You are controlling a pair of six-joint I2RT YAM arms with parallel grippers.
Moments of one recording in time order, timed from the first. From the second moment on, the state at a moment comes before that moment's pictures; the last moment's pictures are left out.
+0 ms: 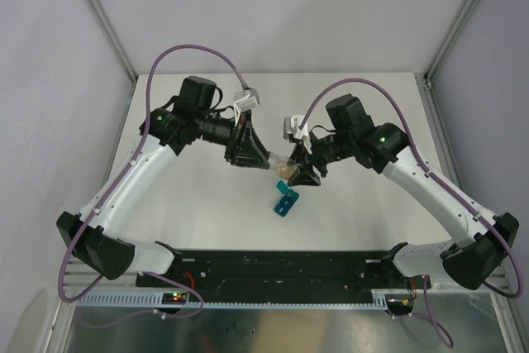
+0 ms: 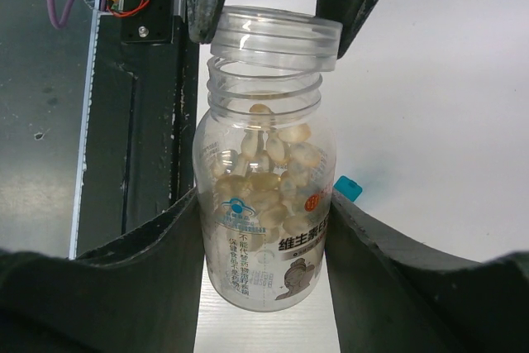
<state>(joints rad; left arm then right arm) -0.49 1.35 1.47 -0.85 1.08 0.16 0.68 1.30 1.37 -0.80 -0.77 -0.53</state>
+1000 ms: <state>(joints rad) -0.57 1.32 1.47 -0.85 0.94 0.17 0.69 1.32 1.37 -0.82 -0.75 -0.53</state>
